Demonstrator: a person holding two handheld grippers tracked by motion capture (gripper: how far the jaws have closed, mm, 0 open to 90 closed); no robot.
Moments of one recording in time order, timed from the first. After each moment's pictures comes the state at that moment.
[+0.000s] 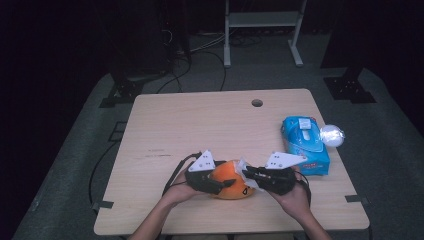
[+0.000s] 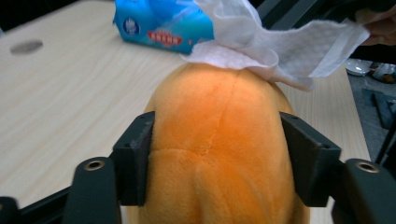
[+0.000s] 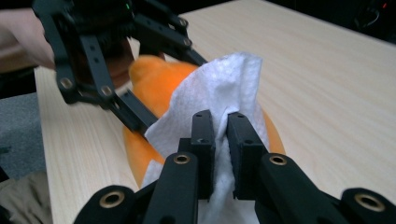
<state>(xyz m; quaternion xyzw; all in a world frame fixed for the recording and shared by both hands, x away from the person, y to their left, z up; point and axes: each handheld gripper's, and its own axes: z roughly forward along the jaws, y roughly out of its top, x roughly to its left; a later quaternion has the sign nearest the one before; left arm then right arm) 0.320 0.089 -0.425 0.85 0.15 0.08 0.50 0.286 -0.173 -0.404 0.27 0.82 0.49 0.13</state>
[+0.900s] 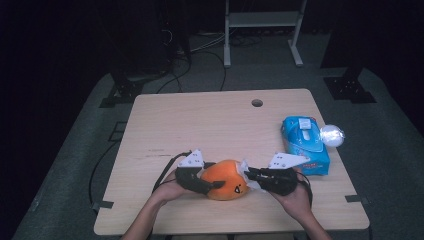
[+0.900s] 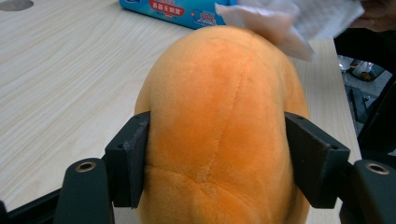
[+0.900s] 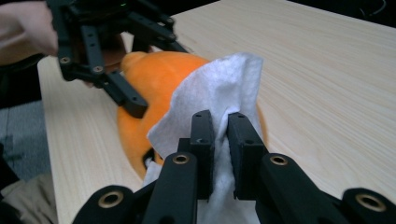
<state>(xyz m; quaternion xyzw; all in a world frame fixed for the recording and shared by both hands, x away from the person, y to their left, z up) 0.327 0.116 -0.433 0.85 0.16 0.04 0.49 0.285 -0.177 -0.410 0.27 0.82 0.50 0.11</state>
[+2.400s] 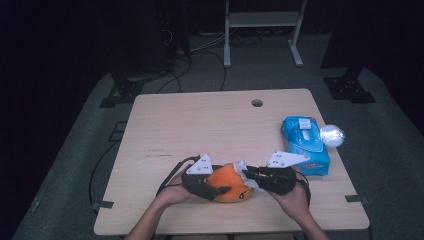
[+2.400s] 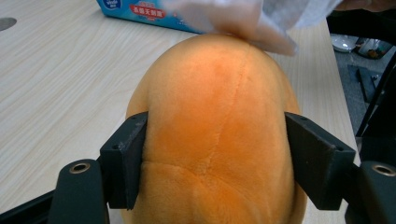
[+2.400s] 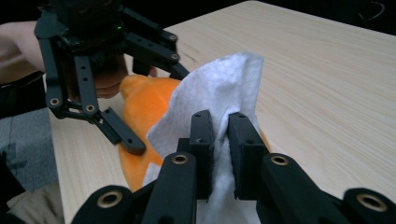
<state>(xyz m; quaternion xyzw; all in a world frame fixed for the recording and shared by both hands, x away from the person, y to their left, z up) 0.312 0.094 -0.428 0.87 0.11 0.07 0.47 0.284 -0.172 -0.403 0.28 0.81 0.51 0.11</state>
